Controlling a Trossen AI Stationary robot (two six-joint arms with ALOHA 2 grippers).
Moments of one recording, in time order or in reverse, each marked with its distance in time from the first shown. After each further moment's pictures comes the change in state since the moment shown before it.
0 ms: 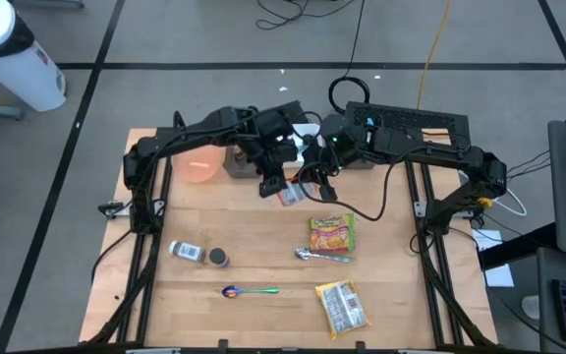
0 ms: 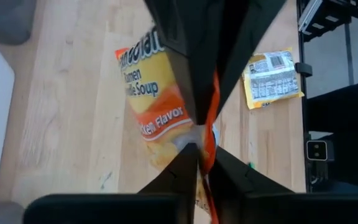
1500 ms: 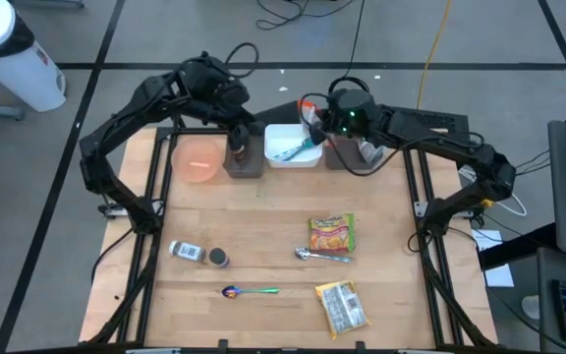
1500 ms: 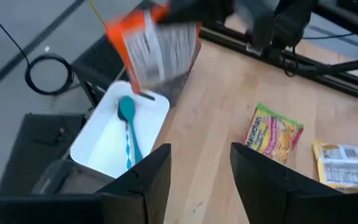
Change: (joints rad) left arm 0.214 -0.316 -0.091 0.121 -0.226 -0.040; right arm -0.160 -0.084 -0.037 0.116 0.812 0.577
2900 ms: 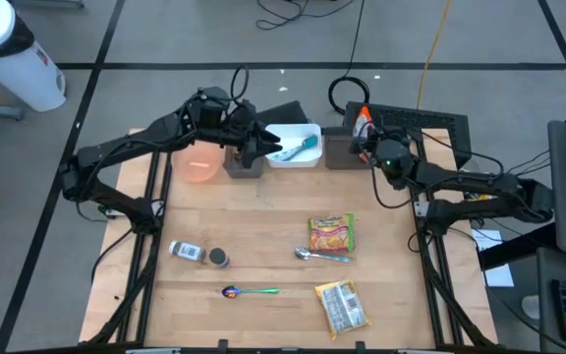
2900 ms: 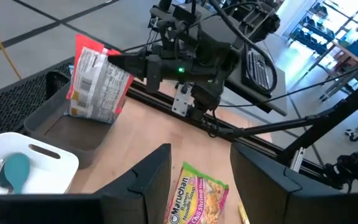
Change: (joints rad) left arm -0.071 -0.180 -0.572 0.788 0.200 -0.269; right arm -0.005 -0.399 -0.836 0.547 0.519 0.296
